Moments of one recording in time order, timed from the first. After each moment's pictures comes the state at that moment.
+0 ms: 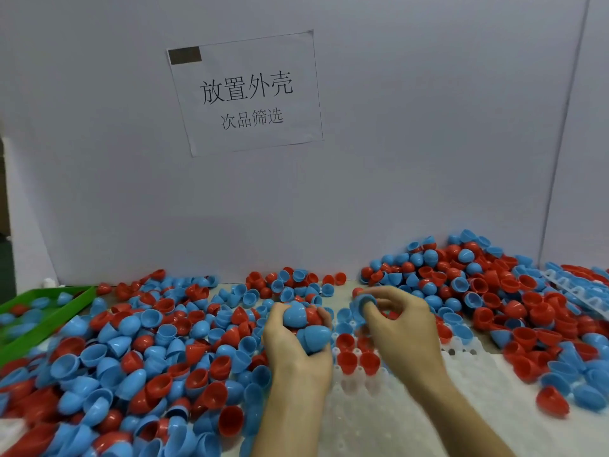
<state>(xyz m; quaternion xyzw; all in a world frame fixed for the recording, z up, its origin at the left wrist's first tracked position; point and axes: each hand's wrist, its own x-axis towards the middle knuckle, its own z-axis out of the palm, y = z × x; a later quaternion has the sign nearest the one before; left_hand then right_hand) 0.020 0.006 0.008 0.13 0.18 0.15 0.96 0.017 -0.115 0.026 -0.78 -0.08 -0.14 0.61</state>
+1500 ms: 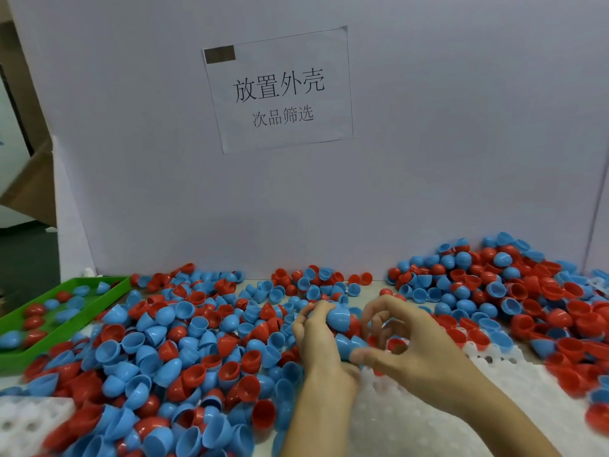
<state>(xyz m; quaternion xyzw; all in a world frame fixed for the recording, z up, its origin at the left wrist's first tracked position) 0.021 0.014 -0.002 0.33 0.20 0.10 0.92 0.018 -0.116 0.014 -0.81 -0.29 -0.04 0.50</state>
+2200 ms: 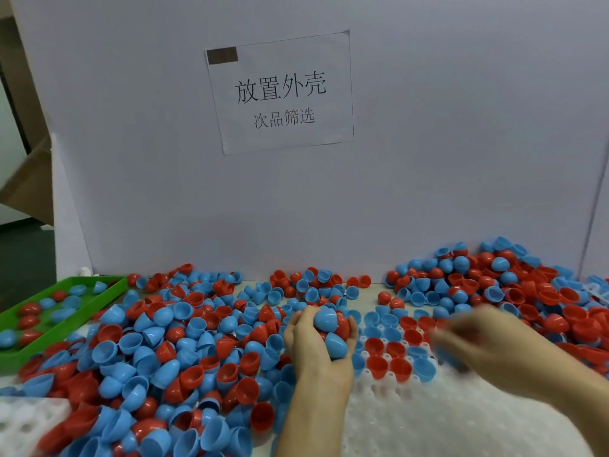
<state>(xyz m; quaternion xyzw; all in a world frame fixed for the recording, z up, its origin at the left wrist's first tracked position) 0.017 0.020 0.004 0.18 0.22 0.12 0.95 0.024 -0.184 0.046 -0.90 -0.15 0.11 0.40</state>
